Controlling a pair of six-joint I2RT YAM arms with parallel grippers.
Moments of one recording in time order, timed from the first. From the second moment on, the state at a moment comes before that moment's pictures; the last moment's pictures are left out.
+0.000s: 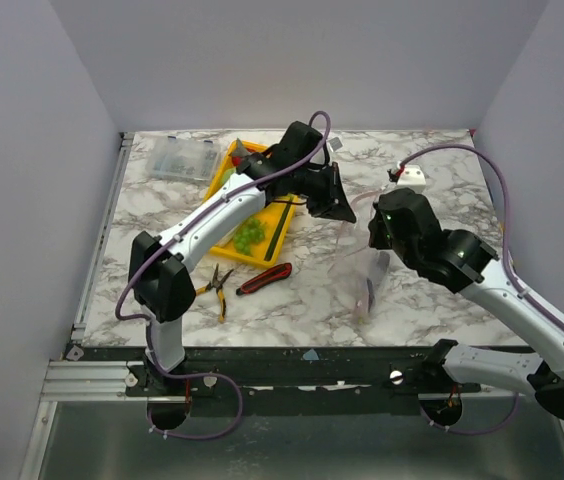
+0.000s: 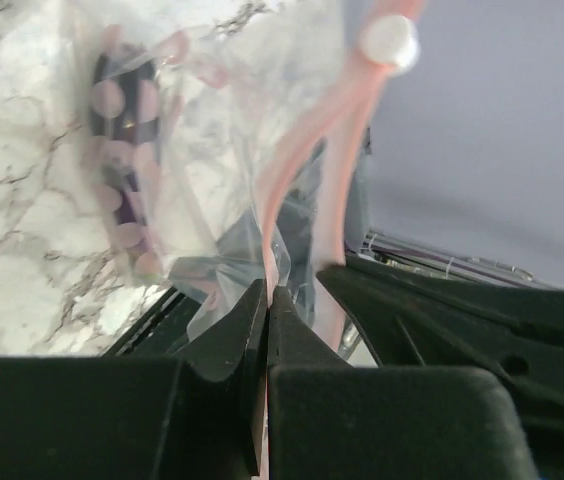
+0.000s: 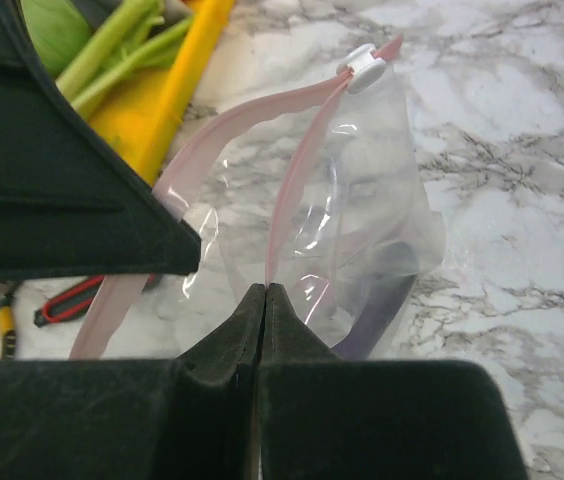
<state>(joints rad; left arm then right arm) -0.73 1.83 1.85 -0.68 0.62 -0.84 0.80 1.04 1.20 -0.74 0.53 0.50</state>
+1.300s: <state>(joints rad) -0.70 1.75 1.85 -0.72 0.64 -0.82 0.80 1.15 1.27 -0.76 0.57 0.72</state>
